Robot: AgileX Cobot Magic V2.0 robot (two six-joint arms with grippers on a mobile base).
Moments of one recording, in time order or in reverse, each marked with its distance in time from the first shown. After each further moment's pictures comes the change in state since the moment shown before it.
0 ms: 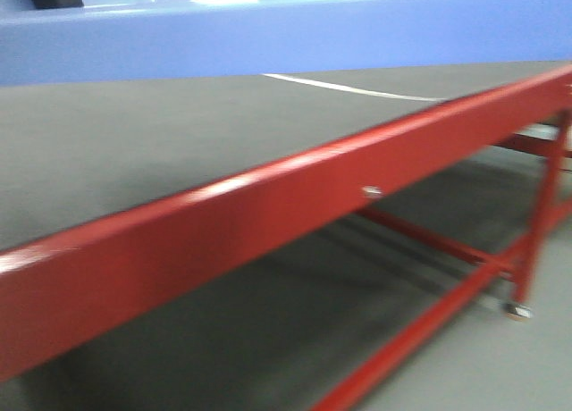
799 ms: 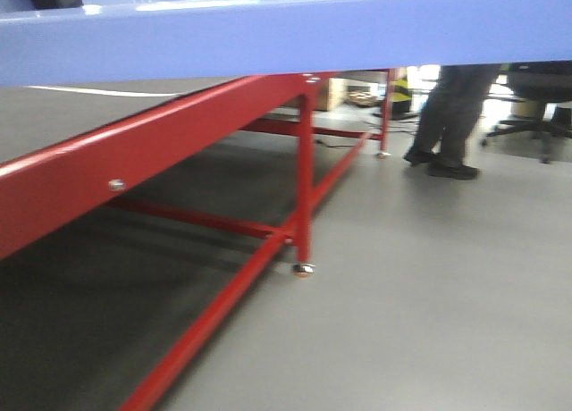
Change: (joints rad) left arm 0.000 0.000 0.000 -0.001 0.000 0.000; right arm 0.000 0.000 0.000 0.000 0.004 -0.002
